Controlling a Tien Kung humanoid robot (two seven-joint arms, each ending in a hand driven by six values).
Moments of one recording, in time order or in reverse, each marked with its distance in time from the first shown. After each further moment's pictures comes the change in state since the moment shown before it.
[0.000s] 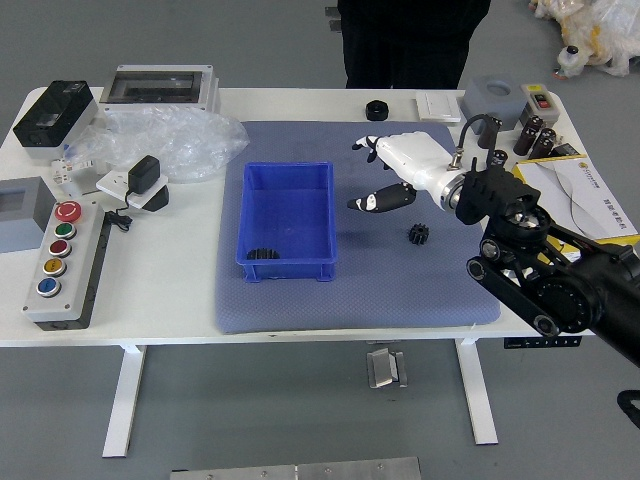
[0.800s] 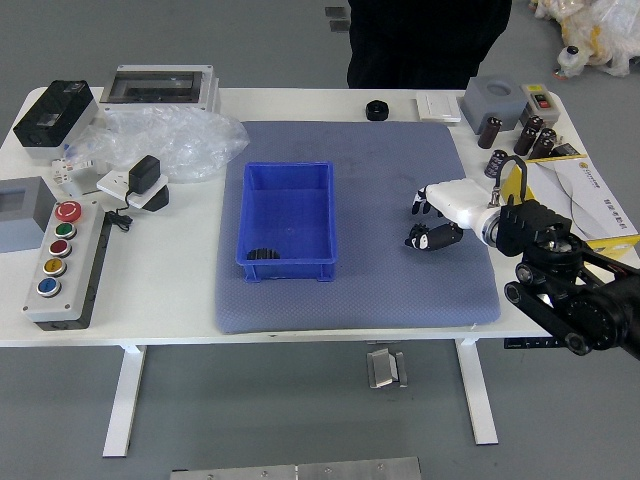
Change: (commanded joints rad) left arm 0.000 0.002 0.006 0.000 -0.003 0.002 -0.002; right arm -0.030 -0.063 -0.087 -0.122 0.021 0.015 0.019
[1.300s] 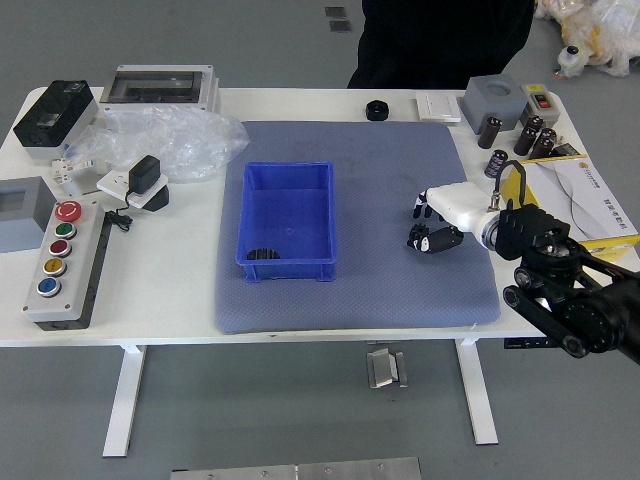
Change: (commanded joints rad) left arm -0.002 0.000 0.001 0.000 -0.002 0.000 -0.001; right arm -0.007 0.011 -0.008 -0.019 -0.004 -0.027 0.002
